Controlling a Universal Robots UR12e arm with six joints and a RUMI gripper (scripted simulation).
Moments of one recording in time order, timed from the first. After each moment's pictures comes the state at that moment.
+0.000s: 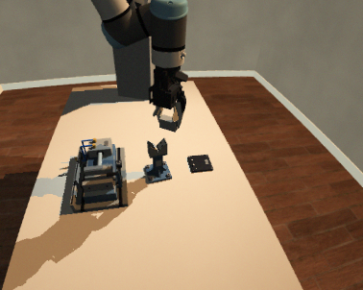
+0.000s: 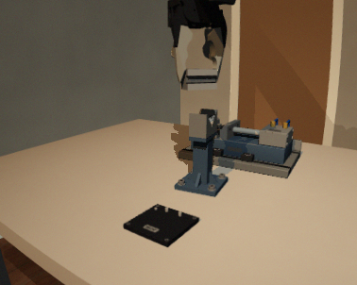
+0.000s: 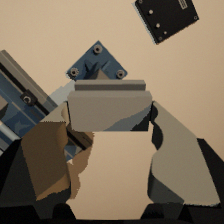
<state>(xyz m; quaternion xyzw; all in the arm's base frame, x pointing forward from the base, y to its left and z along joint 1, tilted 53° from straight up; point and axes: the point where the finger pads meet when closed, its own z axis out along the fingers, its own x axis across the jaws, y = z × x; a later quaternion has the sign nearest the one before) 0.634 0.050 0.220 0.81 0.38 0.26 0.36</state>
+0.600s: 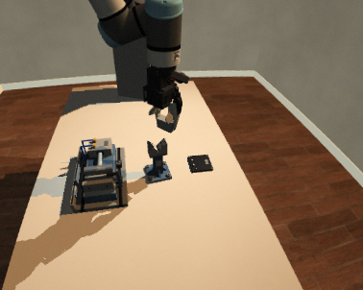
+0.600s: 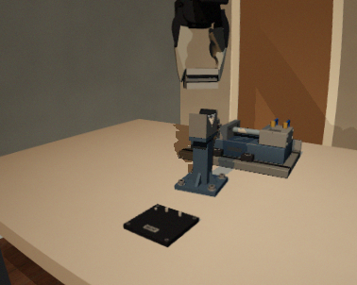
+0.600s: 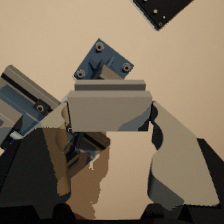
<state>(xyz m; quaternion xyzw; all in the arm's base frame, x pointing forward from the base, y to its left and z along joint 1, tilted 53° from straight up) 0.633 0.041 0.226 0.85 0.30 0.29 0.33</state>
